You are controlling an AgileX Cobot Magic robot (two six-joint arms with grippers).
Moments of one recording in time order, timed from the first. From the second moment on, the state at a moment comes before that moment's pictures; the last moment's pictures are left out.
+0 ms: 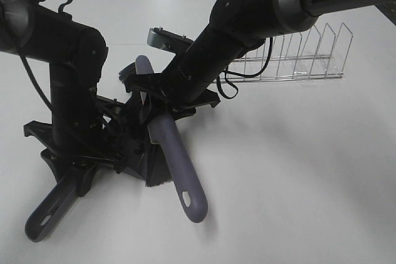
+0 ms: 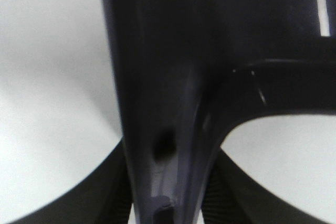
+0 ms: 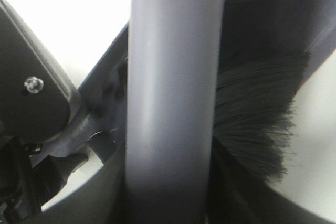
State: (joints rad) left arm -0.49 2.16 -1.31 -0.01 1.14 -0.11; right arm 0.54 2.24 -1.54 0.74 0.69 -0.26
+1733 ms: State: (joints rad) left arm -0.17 1.84 -1.11 -0.13 1.10 -0.01; right arm 0.53 1.82 -1.53 0.09 1.13 -0.03
